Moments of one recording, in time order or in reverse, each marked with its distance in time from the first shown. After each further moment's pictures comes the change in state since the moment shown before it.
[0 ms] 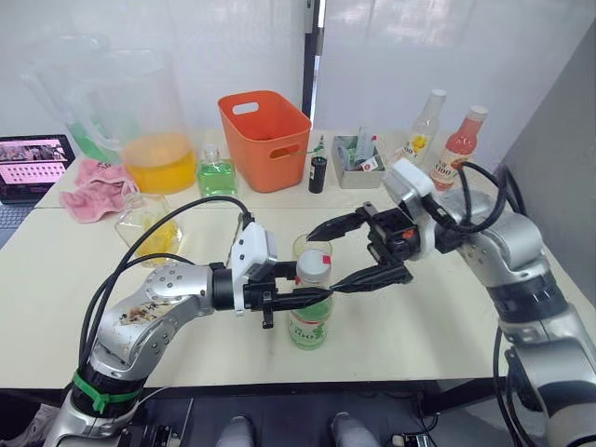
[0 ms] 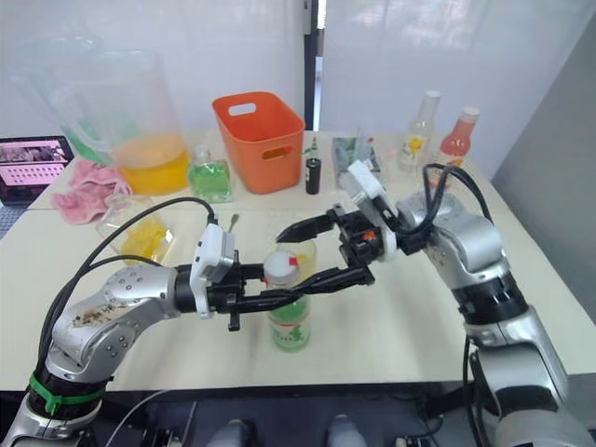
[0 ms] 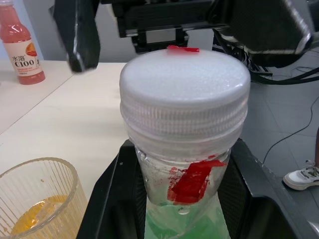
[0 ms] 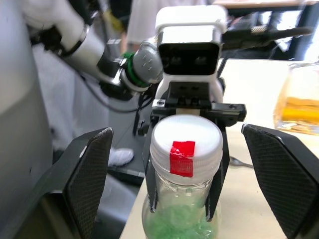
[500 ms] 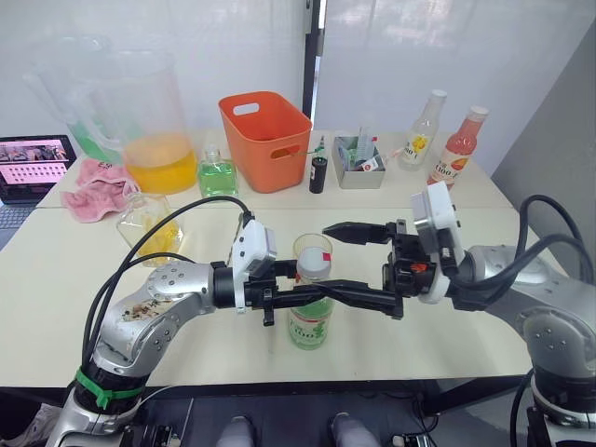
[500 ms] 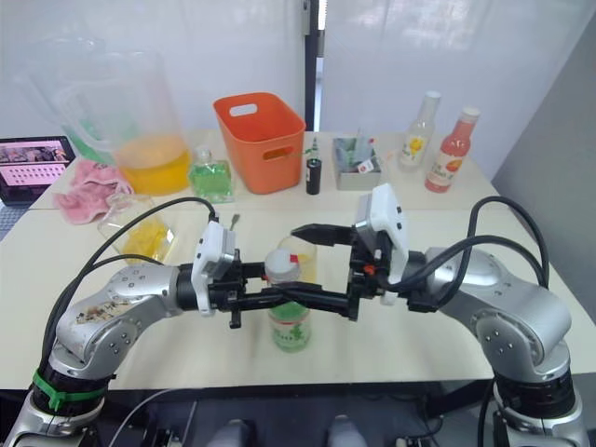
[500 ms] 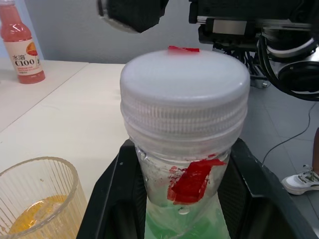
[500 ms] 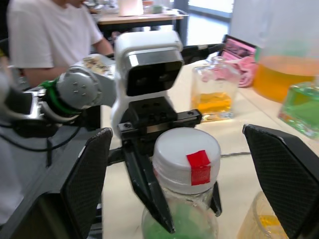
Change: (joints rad) left arm -0.027 -0.013 -0.012 0.047 -0.007 -0.002 -0.022; right arm 0.308 0.013 -0.250 -0.606 0.195 0.288 -0.752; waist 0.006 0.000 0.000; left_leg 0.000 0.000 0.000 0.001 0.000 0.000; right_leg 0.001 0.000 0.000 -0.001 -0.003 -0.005
